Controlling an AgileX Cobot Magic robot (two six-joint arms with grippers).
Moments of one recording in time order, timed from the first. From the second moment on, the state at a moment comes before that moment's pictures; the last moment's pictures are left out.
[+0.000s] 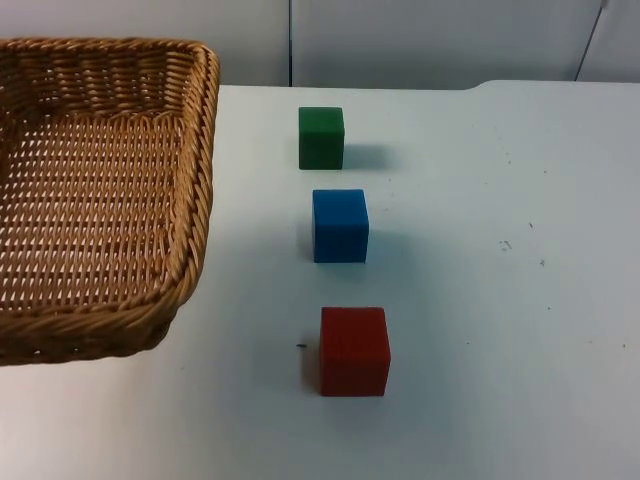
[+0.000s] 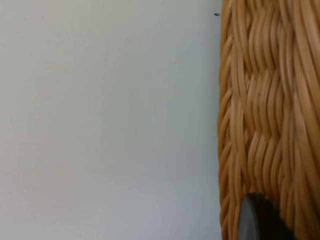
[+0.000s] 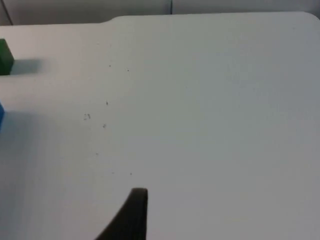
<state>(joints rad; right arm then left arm) -0.07 0.00 -0.53 -0.02 1.08 -0.03 0.38 1.43 -0.66 -0.85 0.93 0.81</state>
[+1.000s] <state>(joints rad) -0.05 1.09 -1.15 0.73 0.92 -0.66 0.38 1.43 -0.66 -0.85 0.93 0.81</state>
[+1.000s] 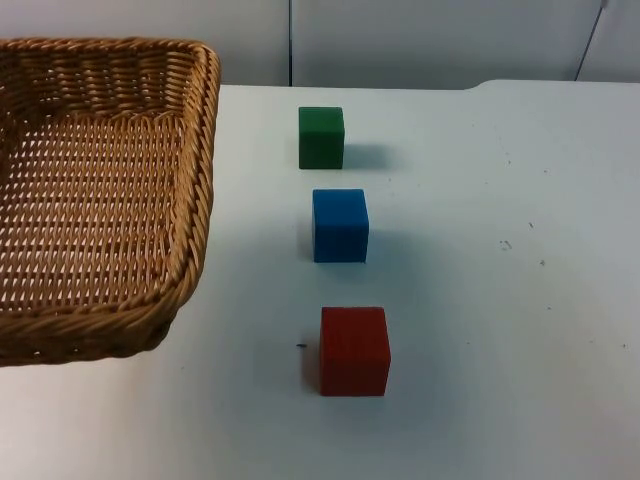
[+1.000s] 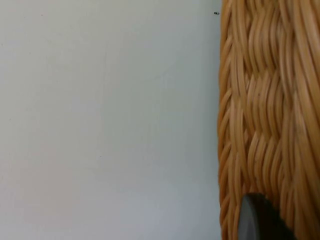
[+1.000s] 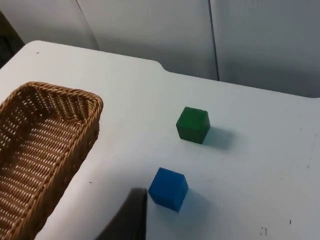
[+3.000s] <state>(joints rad) 0.59 2.20 -1.46 0.05 0.40 0.49 0.38 1.43 -0.66 -0.84 0.93 0.81</state>
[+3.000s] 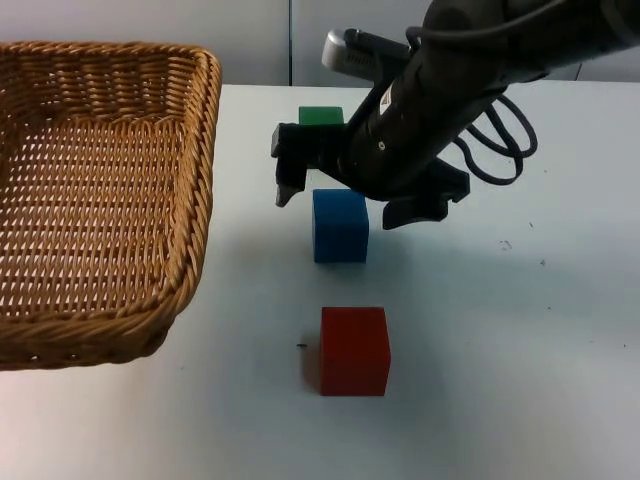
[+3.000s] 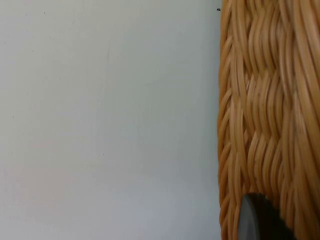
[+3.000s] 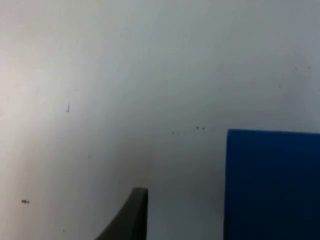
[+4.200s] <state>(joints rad) 0.58 2.30 -1.52 -0.12 0.41 0.60 0.38 1.43 -0.66 -0.84 0.93 0.81</state>
